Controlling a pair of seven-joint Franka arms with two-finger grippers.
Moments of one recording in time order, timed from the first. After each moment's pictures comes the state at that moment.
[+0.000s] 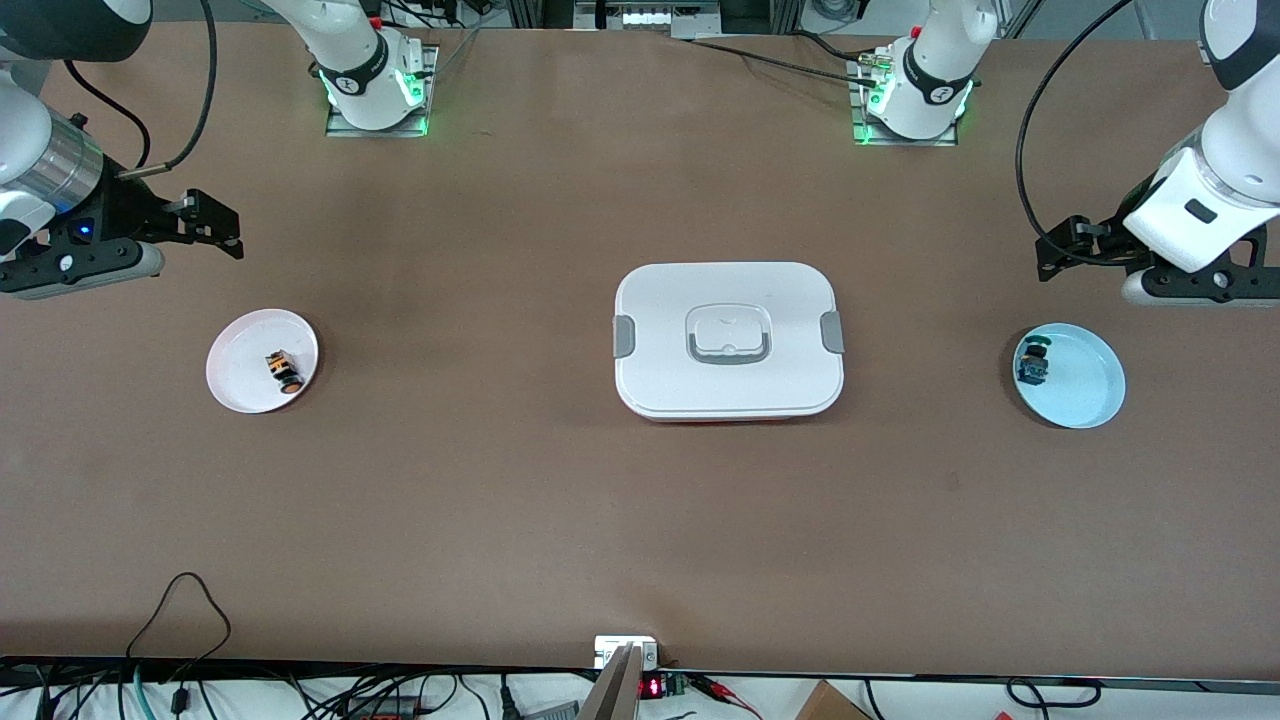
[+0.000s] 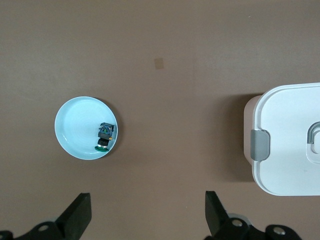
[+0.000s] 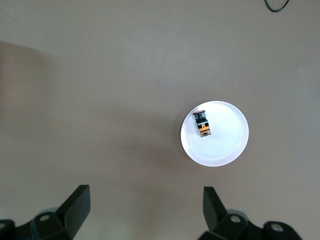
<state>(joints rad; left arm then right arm) 0.01 0.03 -0.09 -1.65 0.04 1.64 -0.08 0.08 0.01 0.00 -1.69 0.00 1.66 -0.16</state>
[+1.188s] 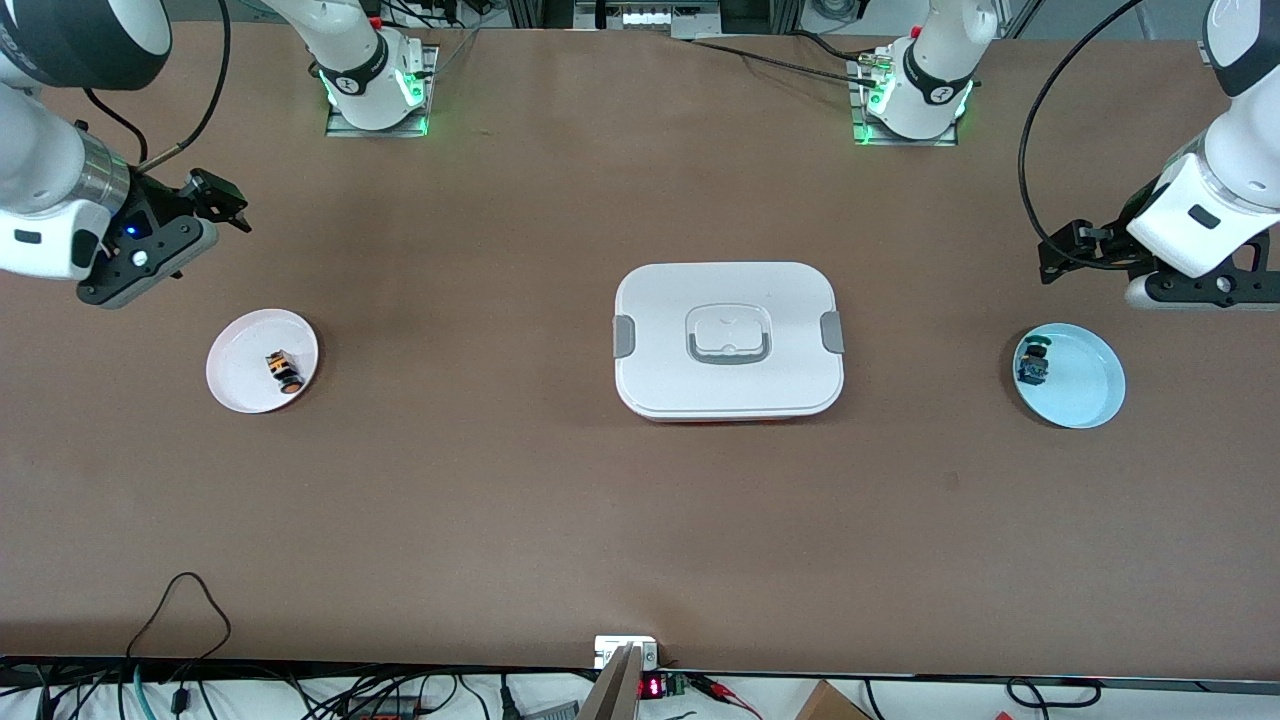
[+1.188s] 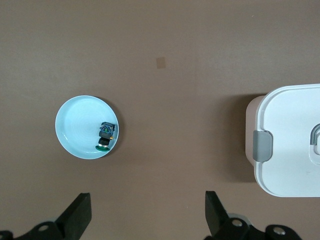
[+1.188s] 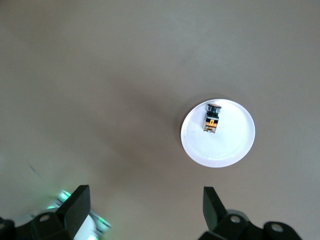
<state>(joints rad) 0.02 0.03 -0.10 -1.65 0.04 1.64 -0.08 0.07 0.03 -0.01 -1.75 -0.04 1.60 -0.72</state>
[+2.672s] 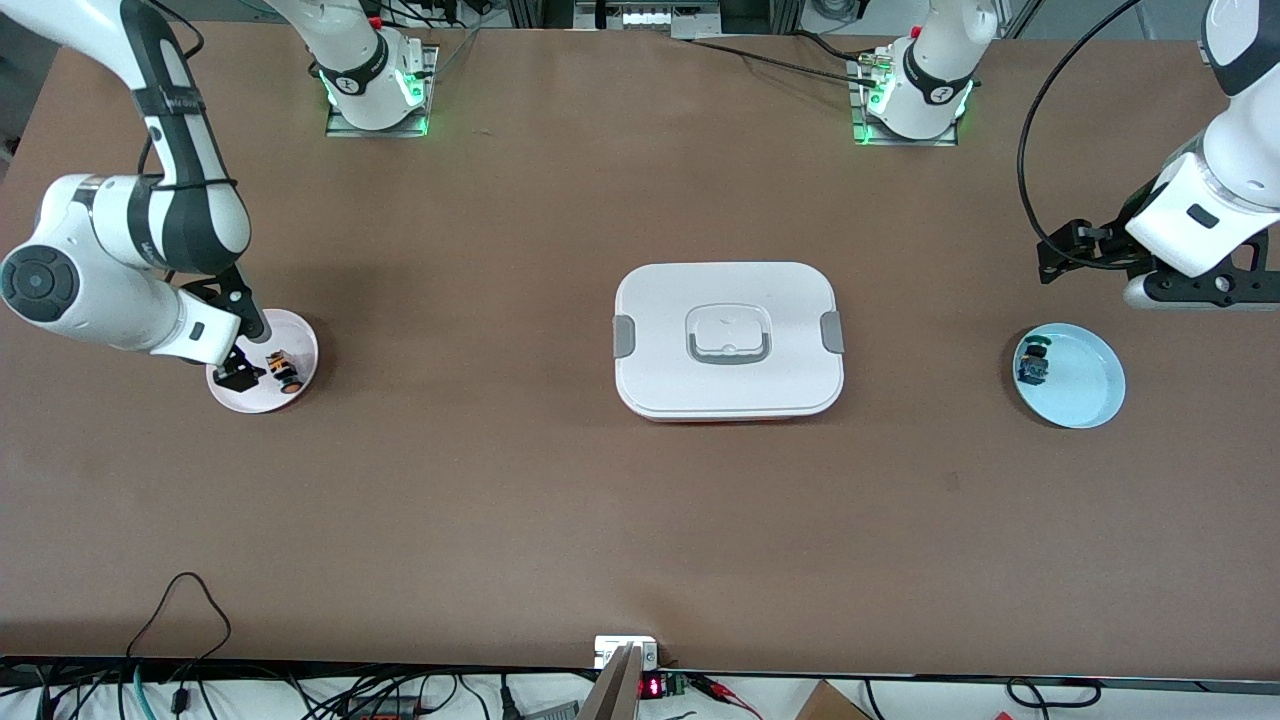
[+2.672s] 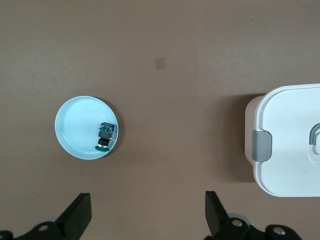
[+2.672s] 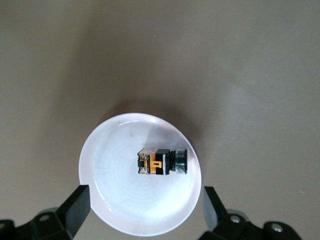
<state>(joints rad) 0.02 0.03 -0.10 -1.65 0.04 1.64 -0.08 -0.06 0.33 -0.02 -1.96 -0.10 2.14 -2.10</state>
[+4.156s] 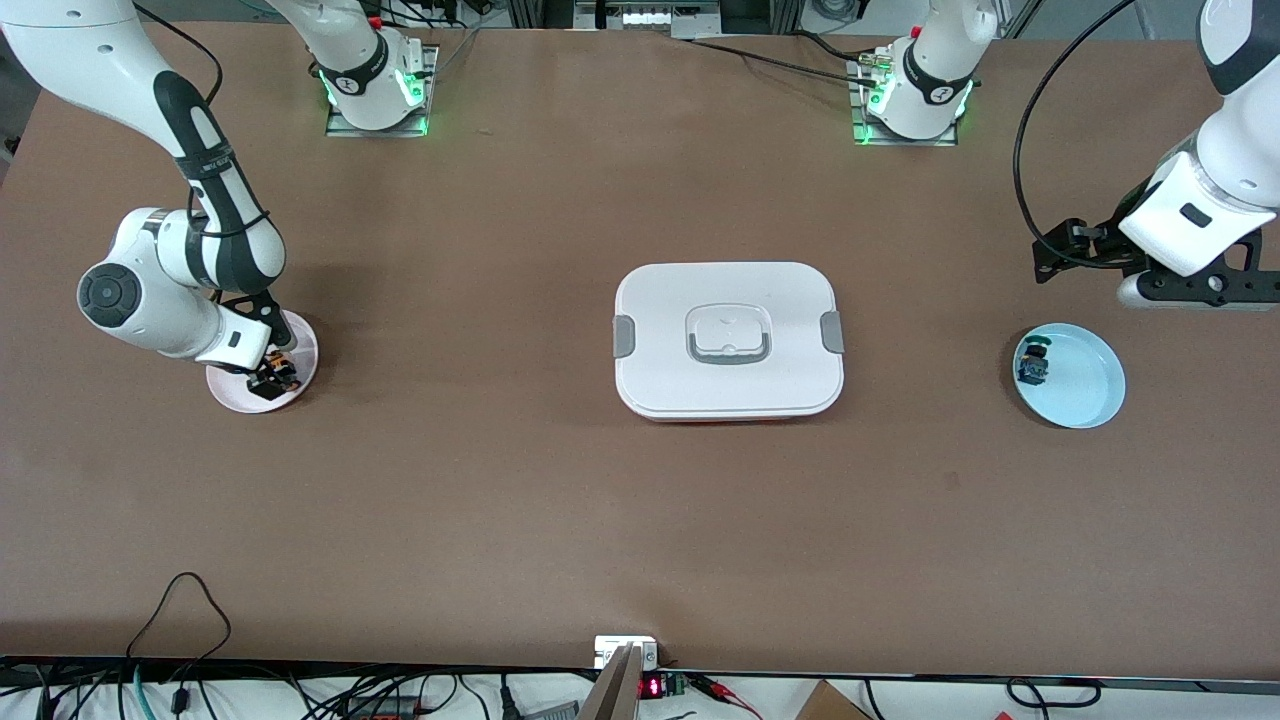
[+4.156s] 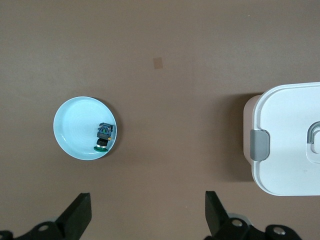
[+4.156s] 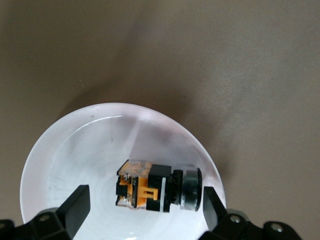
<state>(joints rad) 0.02 0.03 -0.10 -1.65 0.04 1.64 -0.08 -0.11 0.44 -0.01 -2.10 -0.10 2.47 -2.17</state>
